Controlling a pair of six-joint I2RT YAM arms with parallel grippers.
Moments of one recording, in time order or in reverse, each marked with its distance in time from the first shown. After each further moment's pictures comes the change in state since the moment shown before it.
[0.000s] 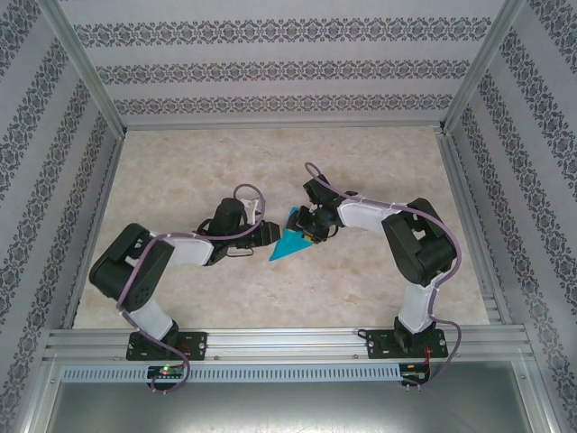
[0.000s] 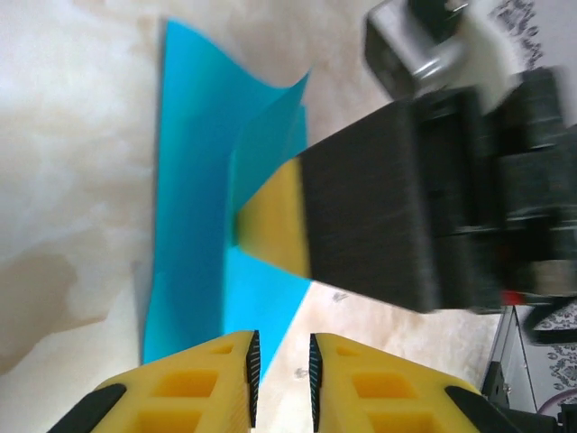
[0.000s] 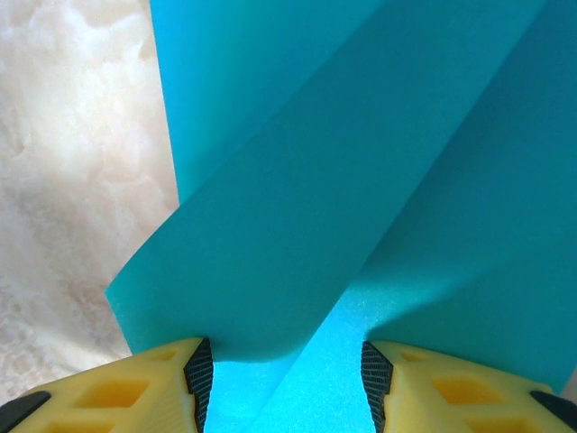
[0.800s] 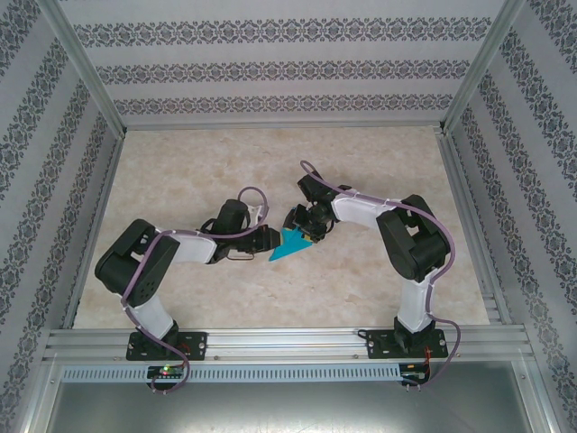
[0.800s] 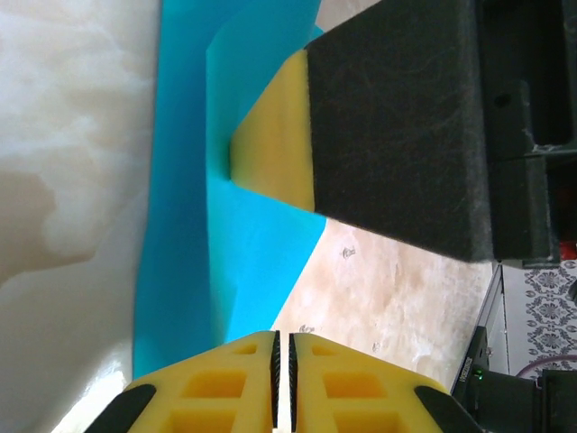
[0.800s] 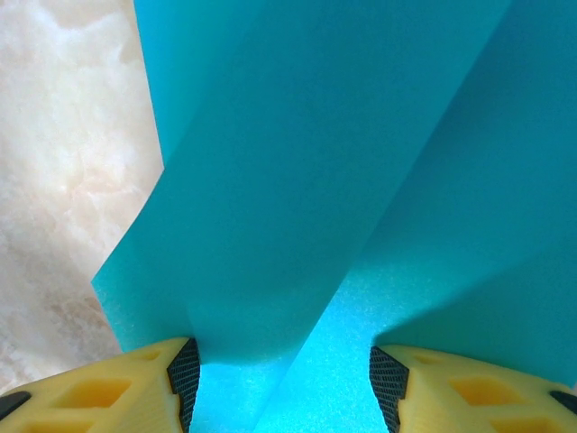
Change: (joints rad) left arm -0.010 0.074 0.037 -0.072 0.092 -0.027; right arm 0.015 0.058 0.098 -0.119 0.026 0.008
